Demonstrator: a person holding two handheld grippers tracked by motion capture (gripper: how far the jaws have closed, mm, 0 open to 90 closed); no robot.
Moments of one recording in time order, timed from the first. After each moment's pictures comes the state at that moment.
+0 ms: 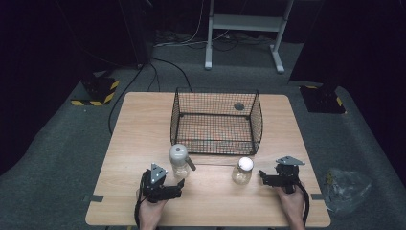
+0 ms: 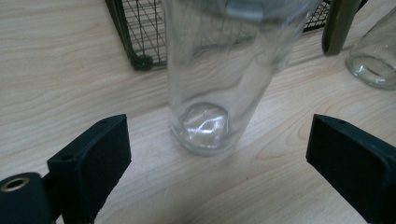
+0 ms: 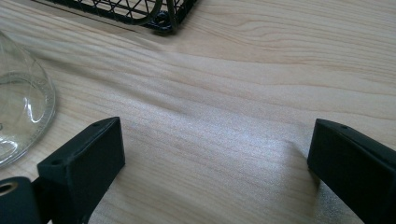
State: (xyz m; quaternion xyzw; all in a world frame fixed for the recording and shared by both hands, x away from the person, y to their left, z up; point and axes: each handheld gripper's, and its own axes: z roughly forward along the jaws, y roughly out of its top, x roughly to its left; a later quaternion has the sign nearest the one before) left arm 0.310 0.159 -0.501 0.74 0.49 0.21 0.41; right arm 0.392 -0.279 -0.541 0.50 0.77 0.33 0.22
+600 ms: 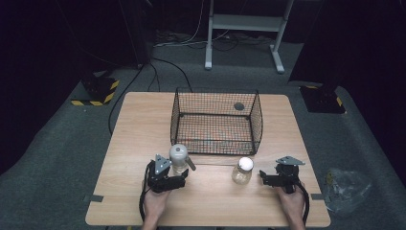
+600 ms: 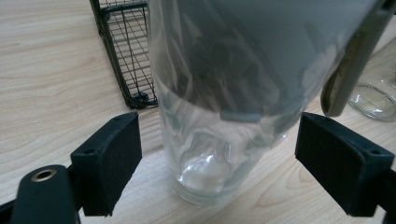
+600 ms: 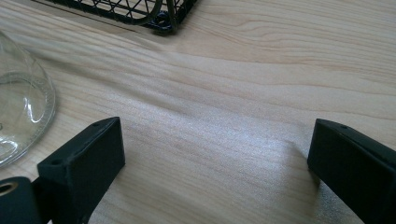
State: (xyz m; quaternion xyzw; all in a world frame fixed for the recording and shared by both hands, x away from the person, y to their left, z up) left arm 0.333 0.150 -0.491 0.73 0.48 0.22 0.42; right arm 0.392 -0.279 -0.542 0.50 0.77 0.33 0.22
